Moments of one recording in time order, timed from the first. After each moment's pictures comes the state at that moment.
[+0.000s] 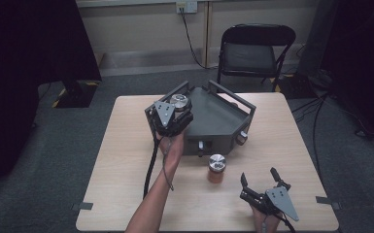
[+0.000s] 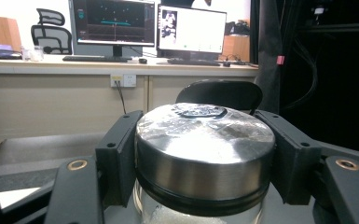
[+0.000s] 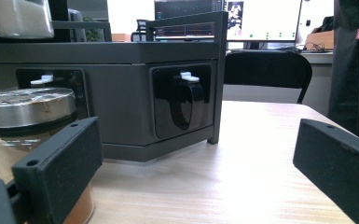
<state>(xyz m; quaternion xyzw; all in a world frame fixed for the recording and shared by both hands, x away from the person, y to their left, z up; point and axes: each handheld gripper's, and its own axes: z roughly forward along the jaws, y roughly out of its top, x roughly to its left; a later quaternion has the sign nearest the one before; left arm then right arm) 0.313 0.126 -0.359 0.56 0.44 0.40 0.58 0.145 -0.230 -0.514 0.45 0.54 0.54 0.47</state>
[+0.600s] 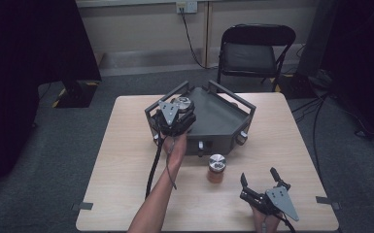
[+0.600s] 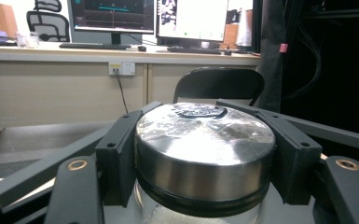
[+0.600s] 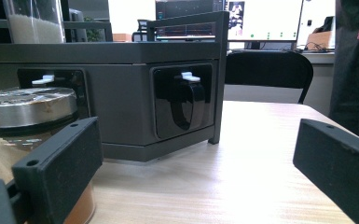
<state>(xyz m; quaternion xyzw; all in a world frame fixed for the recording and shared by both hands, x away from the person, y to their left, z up) 0.322 0.121 -0.367 0.57 0.45 0.38 0.57 0.145 -0.230 -0.514 0.45 0.54 0.55 0.46</state>
